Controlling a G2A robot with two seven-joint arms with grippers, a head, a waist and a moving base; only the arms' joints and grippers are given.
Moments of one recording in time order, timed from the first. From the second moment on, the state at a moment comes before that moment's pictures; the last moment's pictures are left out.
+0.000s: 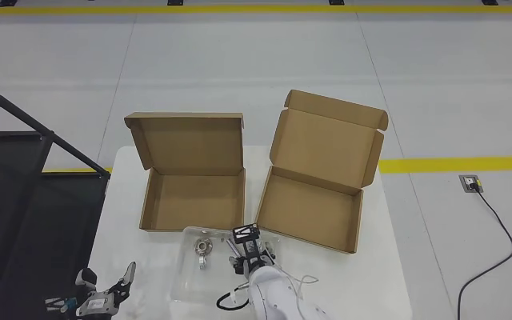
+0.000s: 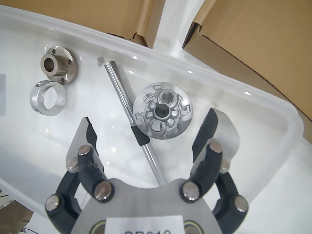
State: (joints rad) left arm 1.91 -1.19 -1.74 -1.81 1.08 0.04 0.33; right arm -1.01 -1.55 0.74 -1.44 -1.30 0.53 0.80
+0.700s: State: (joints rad) left arm 1.91 -1.19 -1.74 -1.81 1.08 0.04 0.33; right arm -1.09 -1.56 0.79 -1.54 -1.36 0.48 0.77
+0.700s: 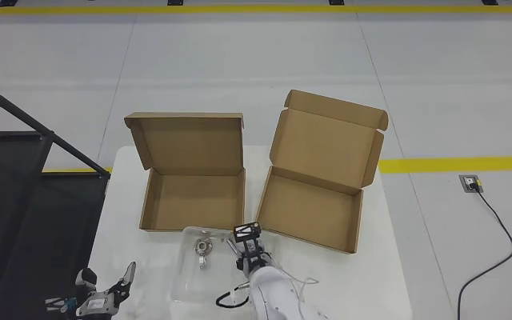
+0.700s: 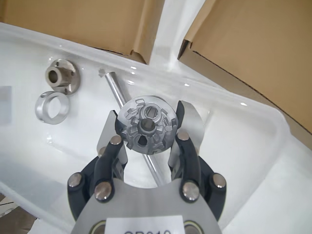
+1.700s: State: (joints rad) left arm 1.91 -1.19 -1.74 -1.81 1.08 0.04 0.33; right arm -0.89 -1.53 1.11 -1.75 -1.39 0.19 0.92
